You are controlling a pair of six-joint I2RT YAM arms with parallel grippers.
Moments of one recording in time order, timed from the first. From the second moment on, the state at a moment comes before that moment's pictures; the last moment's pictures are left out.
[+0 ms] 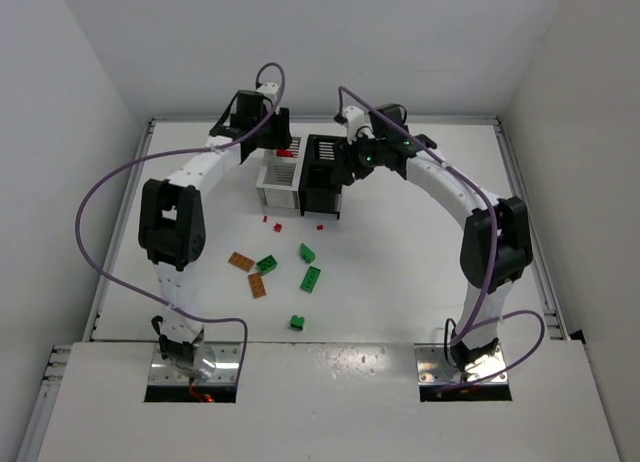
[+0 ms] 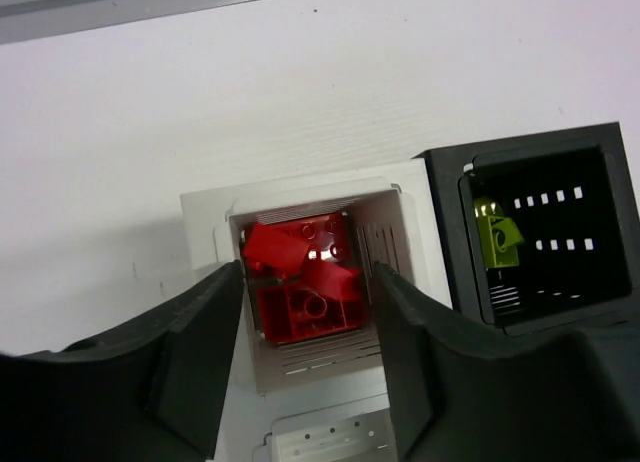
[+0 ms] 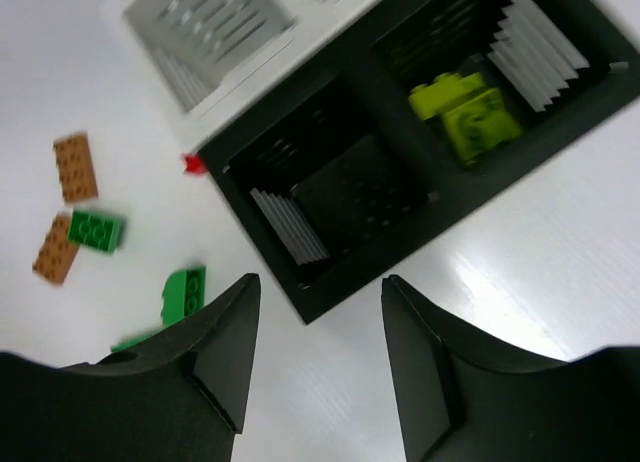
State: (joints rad) left arm -0.26 2.04 1.72 -0.24 0.10 -0.13; right arm 0.39 1.87 1.56 -0.41 -0.44 -0.10
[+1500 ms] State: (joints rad) left arm 0.17 1.56 1.35 -0.25 0.31 -0.30; right arm 0.82 2.35 1.82 -0.52 -0.18 -0.25
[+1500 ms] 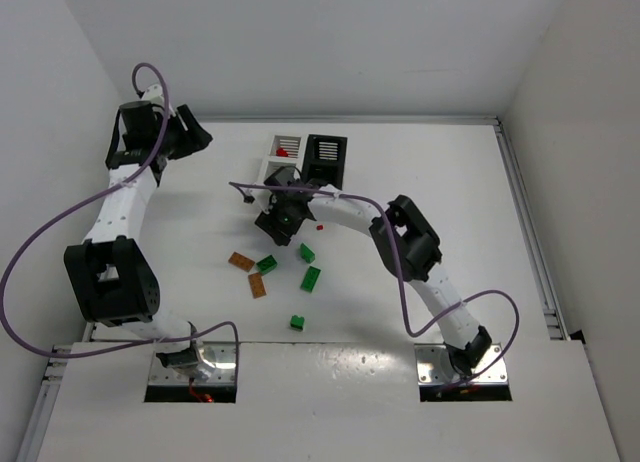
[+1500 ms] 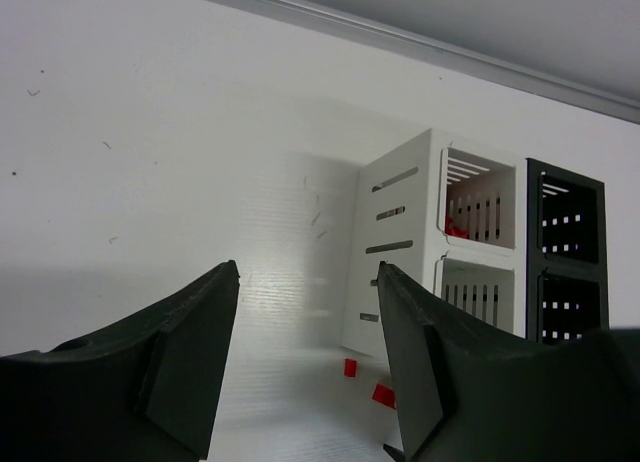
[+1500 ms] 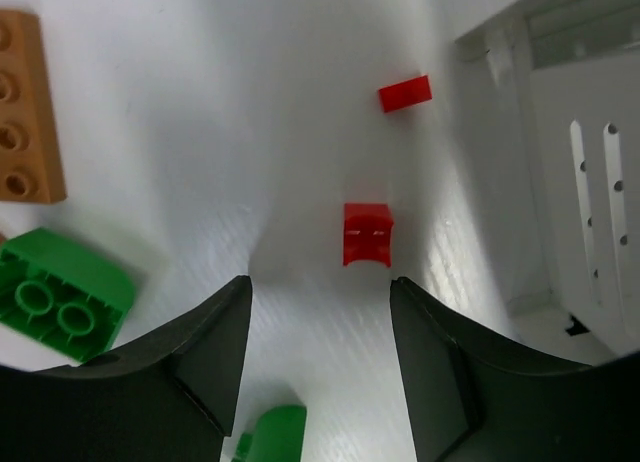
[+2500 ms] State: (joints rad) left arm 0.20 1.53 1.26 -0.23 0.32 -0.27; right arm 0.82 2.29 1.83 -0.57 -0.22 -0.21
